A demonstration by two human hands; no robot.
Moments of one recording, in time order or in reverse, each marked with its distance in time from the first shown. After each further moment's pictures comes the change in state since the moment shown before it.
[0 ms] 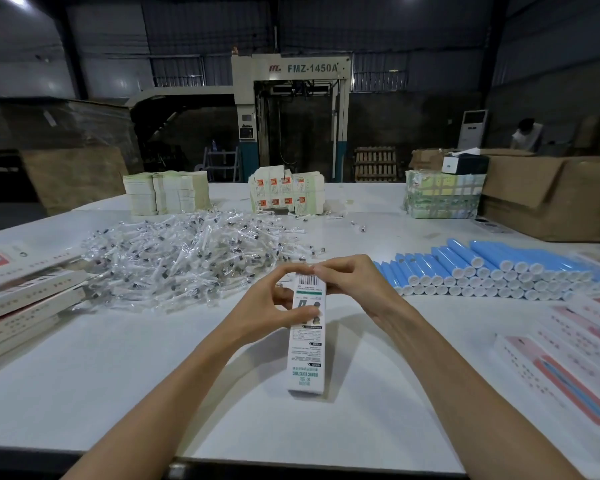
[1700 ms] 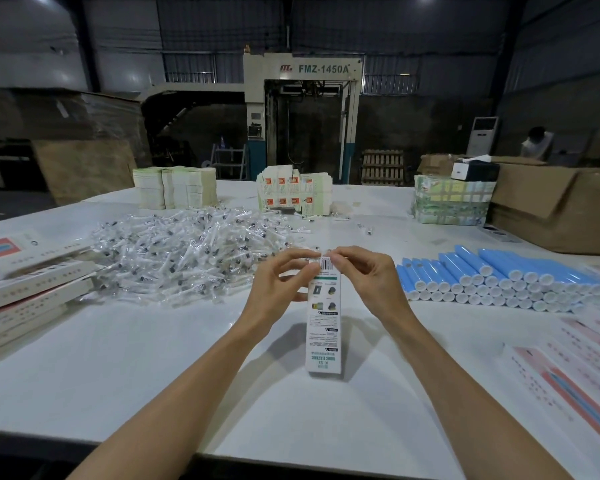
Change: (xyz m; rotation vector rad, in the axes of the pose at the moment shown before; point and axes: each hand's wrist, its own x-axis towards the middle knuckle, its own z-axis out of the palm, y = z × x) left_hand 0.018 0.012 0.016 -0.287 0.333 0.108; right_hand 0.003 0.010 -0.003 -0.150 0.229 -0.364
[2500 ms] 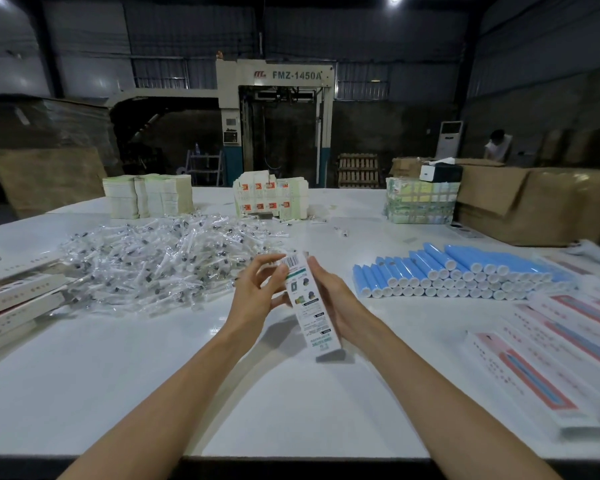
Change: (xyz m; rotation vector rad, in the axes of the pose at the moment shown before) left_hand -0.002 -0.020 0.008 -0.262 0.089 -0.138; right_hand -0.016 0.005 0.023 0.454 -0.182 0.575
